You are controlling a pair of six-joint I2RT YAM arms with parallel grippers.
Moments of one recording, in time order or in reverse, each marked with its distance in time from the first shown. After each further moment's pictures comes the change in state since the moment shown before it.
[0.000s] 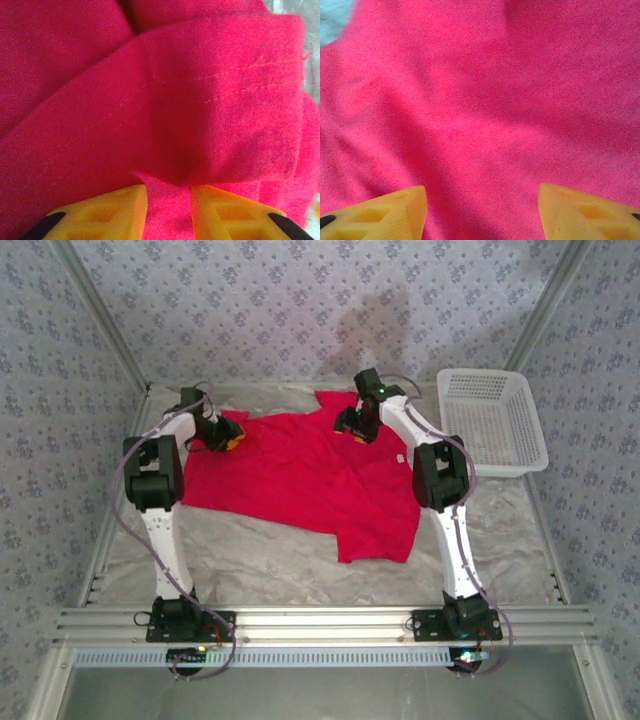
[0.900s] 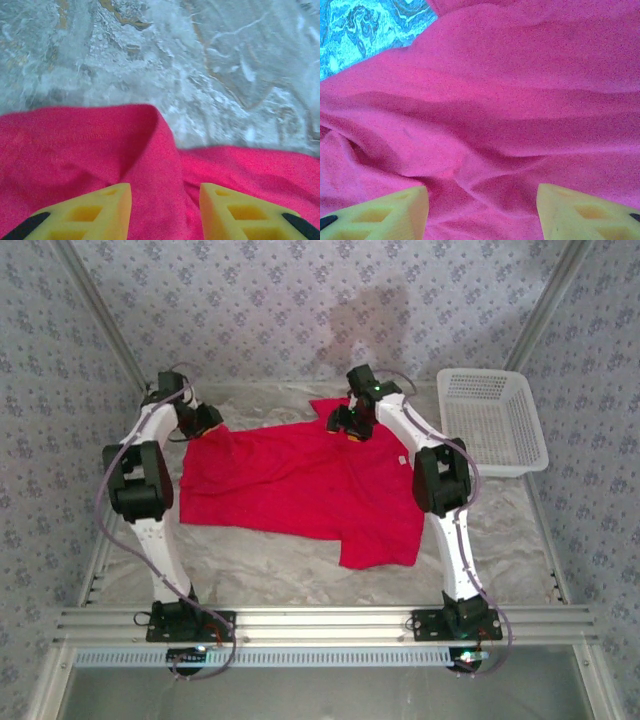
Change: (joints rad) left arm 0.039 -0.112 0.071 -0.105 -0.221 0.189; right arm 0.066 -0.103 -0.028 -0.050 -0.020 -0.036
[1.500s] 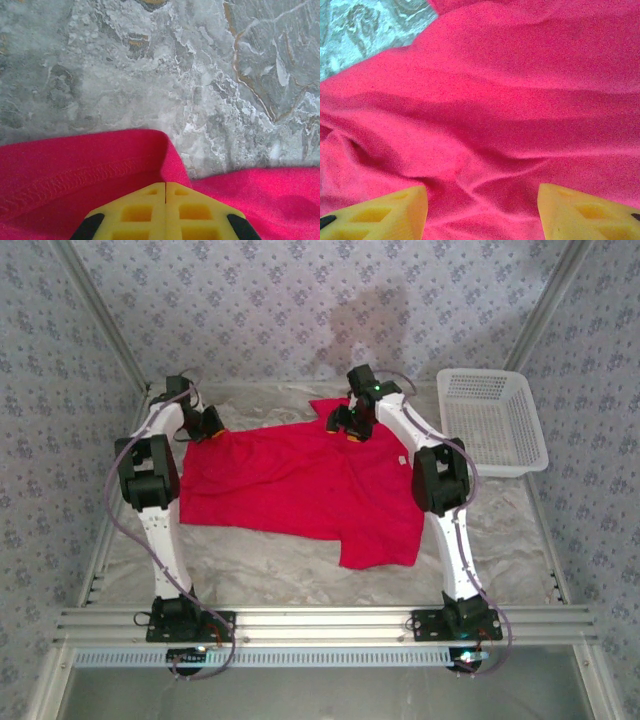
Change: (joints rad) left arm 0.004 0.158 0.133 -0.045 0.075 -0.033; right arm -0.011 0.030 0.026 -0.002 -0.018 0.005
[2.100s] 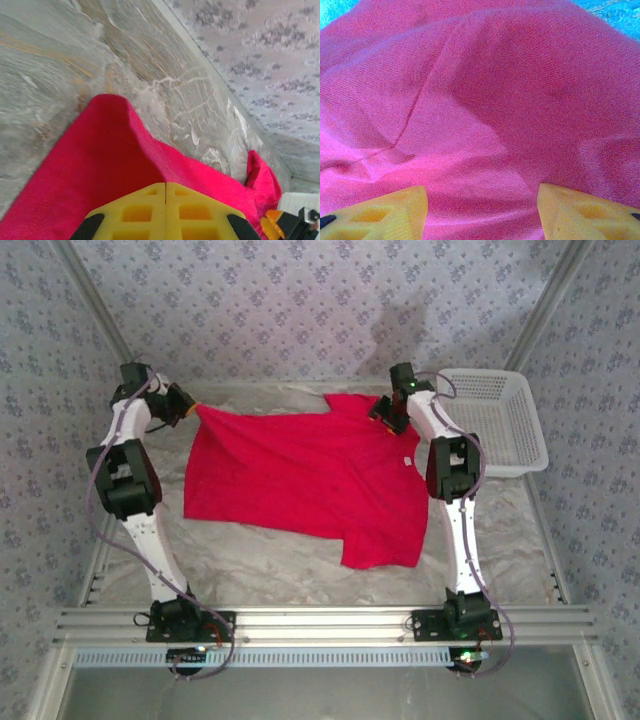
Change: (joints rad) left arm 0.163 -0.094 0.011 0.132 0.185 -0.189; right arm -0.206 0.159 0.109 0.064 0.117 0.116
